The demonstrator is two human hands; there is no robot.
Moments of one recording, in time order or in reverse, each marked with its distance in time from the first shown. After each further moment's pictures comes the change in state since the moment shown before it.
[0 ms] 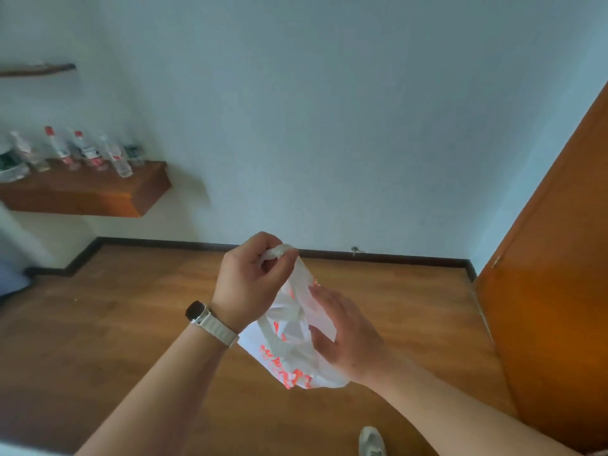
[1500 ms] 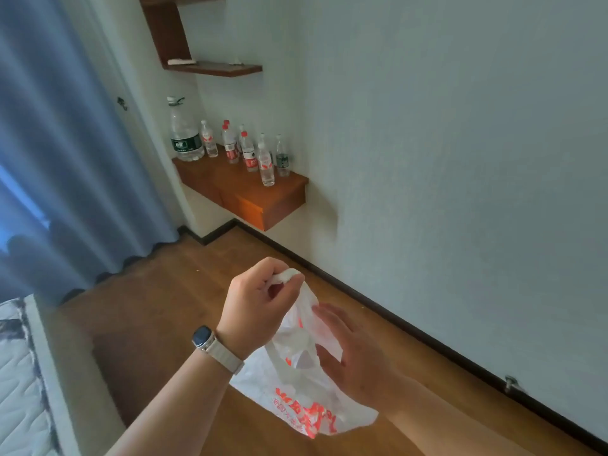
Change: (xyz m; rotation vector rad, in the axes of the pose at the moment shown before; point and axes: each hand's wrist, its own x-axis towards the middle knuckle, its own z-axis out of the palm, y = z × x) left_hand 0.269 -0.268 -0.107 0.352 0.350 -0.210; right_hand 0.473 -0.023 0.119 0.153 -0.393 -0.442
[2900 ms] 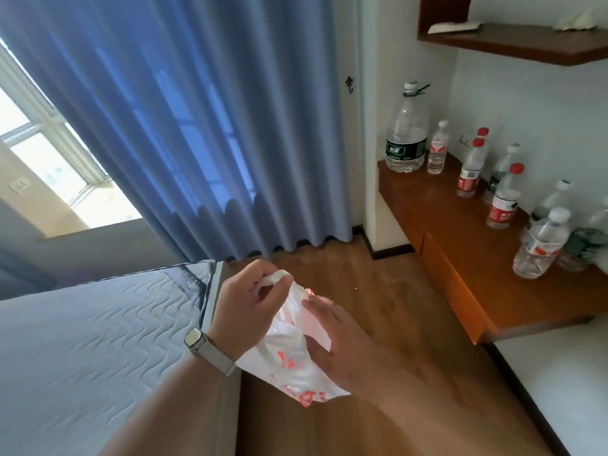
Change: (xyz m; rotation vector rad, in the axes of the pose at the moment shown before) left_hand 0.290 -0.381 -0.233 0.490 0.456 -0.438; right_hand 0.611 -0.115 0.214 0.155 -0.480 -0.547
